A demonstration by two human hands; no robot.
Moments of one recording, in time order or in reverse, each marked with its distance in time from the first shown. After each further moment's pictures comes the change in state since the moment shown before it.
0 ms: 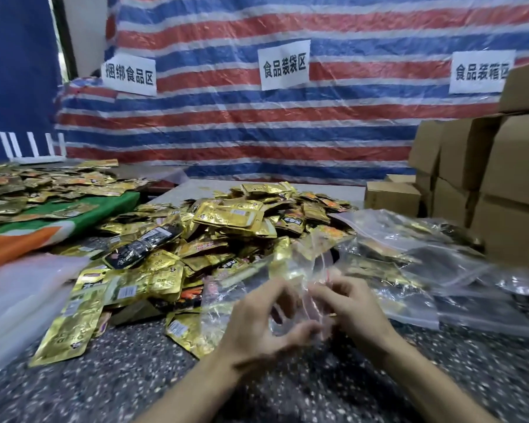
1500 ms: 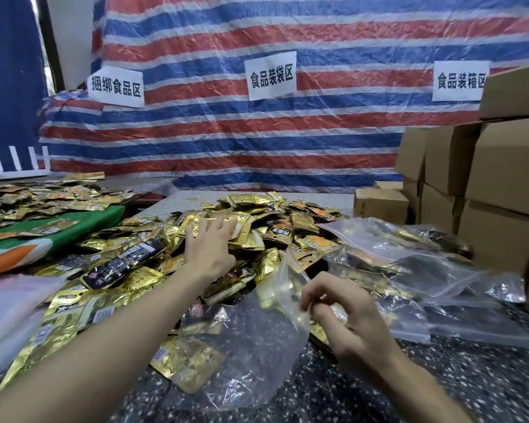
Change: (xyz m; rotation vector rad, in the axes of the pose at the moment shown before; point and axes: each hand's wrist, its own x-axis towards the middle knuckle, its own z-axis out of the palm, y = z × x) left_hand 0.117 -0.097 -0.052 1.012 -0.190 -0.490; right_hand -0.006 -0.011 -0.011 -0.406 0.007 -0.553
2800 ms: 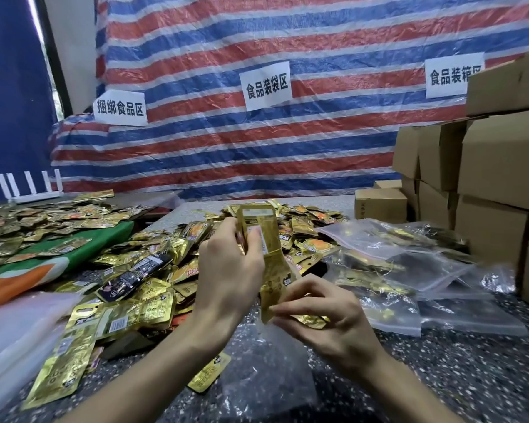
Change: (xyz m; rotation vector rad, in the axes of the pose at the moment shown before) left_hand -0.110 0.082 -0.091 -0.824 0.507 0.074; right_hand 0.000 -0.005 0.008 0.118 0.064 -0.203
